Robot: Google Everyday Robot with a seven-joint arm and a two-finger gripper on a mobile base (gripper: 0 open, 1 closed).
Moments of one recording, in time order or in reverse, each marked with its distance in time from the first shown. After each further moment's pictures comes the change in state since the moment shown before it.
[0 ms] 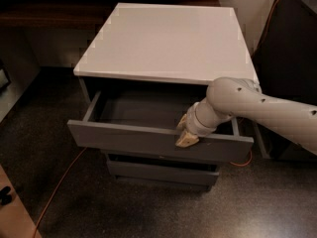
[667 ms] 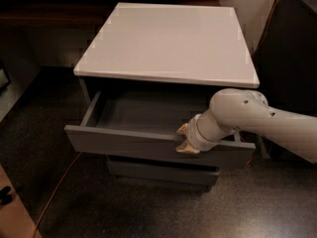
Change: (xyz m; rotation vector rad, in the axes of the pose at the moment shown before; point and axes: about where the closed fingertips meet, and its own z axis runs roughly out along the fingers) arm -0.003 0.048 -0.010 -0.034 -0.012 -0.035
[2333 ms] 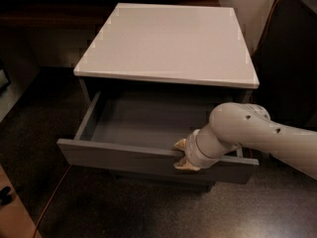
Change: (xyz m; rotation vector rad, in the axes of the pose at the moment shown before) arm -0.009 0.058 0.000 -0.068 -0.006 -0.042
